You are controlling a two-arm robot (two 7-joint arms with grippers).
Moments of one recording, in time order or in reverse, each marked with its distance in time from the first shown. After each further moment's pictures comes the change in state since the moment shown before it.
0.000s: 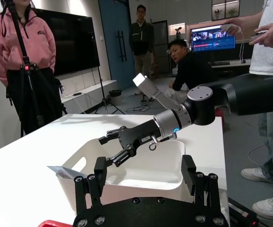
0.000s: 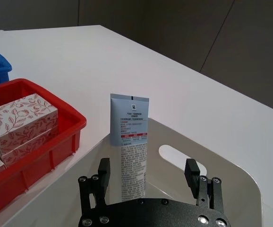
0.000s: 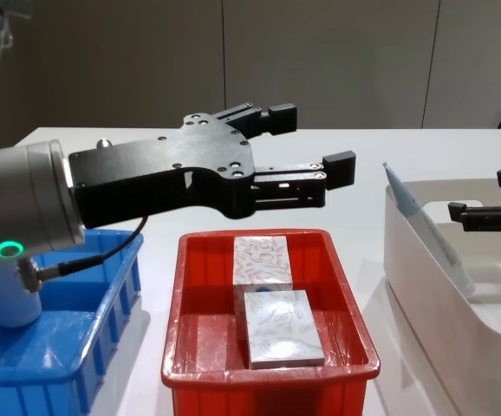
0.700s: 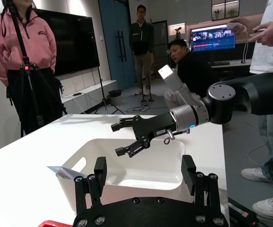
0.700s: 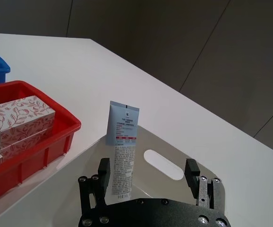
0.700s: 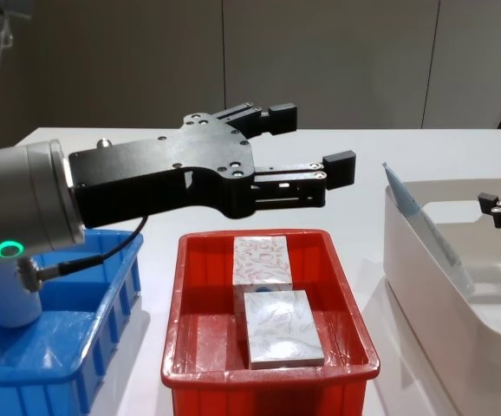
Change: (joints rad) left arm 0.000 0.000 0.000 0.000 0.000 0.000 0.000; right arm -0.173 0.062 0.047 -0.213 -0.053 -0.085 -0.106
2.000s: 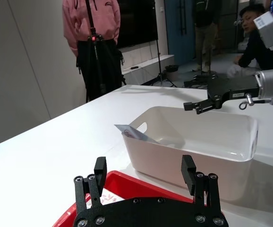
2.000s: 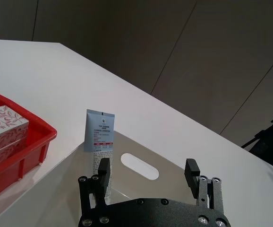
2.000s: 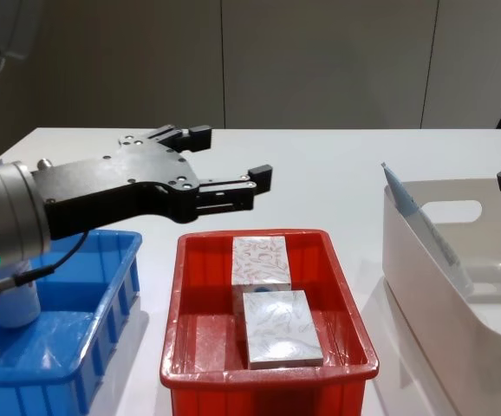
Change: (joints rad) left arm 0.038 0.027 -0.025 0.008 0.093 0.035 0.276; right arm -0.045 0.114 -0.139 -0.127 0.100 0.018 -0.288
